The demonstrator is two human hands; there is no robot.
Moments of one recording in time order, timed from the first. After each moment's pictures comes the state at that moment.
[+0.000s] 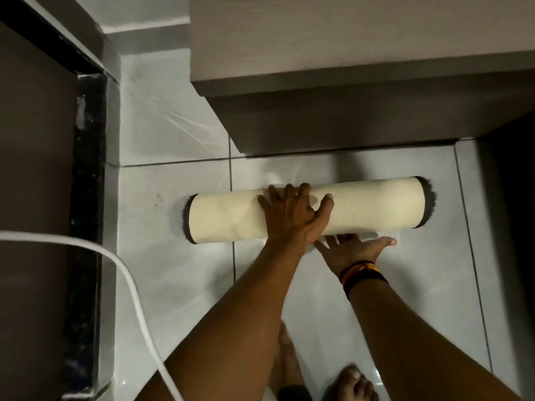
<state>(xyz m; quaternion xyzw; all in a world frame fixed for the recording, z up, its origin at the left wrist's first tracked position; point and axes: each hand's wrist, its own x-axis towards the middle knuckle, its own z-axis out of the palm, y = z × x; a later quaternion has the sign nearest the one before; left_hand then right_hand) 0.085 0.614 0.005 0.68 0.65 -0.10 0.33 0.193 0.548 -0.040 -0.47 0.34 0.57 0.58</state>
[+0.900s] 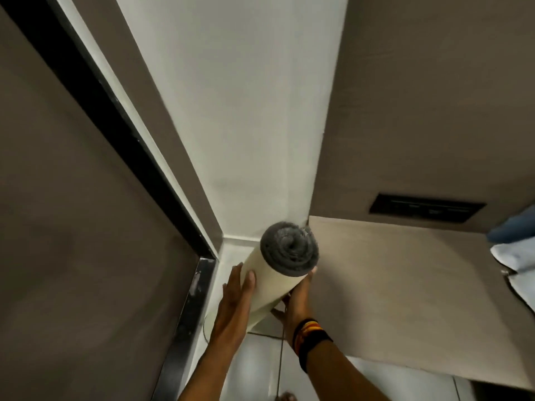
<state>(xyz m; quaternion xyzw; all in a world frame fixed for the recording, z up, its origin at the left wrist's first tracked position) -0.143 0.772 0.365 0.37 0.71 0.35 0.49 -0.019 0.814 0.348 -0.56 -0.11 0.71 0.40</state>
